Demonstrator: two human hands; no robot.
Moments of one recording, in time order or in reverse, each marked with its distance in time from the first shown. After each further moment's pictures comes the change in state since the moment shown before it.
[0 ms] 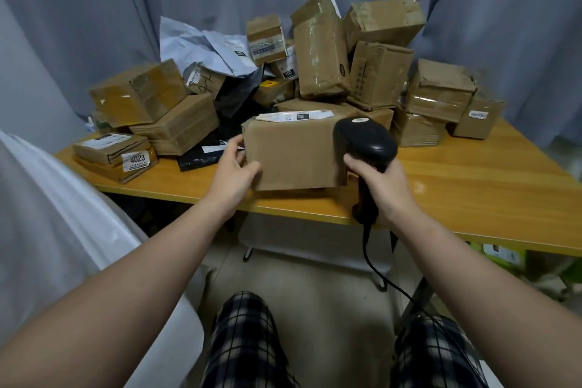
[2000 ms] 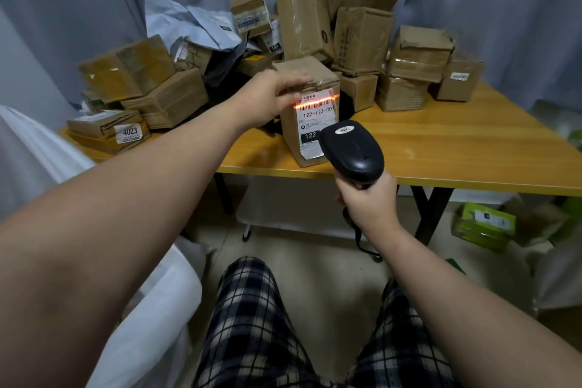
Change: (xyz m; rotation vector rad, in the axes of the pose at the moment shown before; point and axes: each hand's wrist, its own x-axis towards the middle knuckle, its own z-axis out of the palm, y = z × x) left_hand -0.010 0.083 0.041 0.720 -0.339 0.549; right_hand -0.076 0.065 -0.012 -0.141 0.132 -0.293
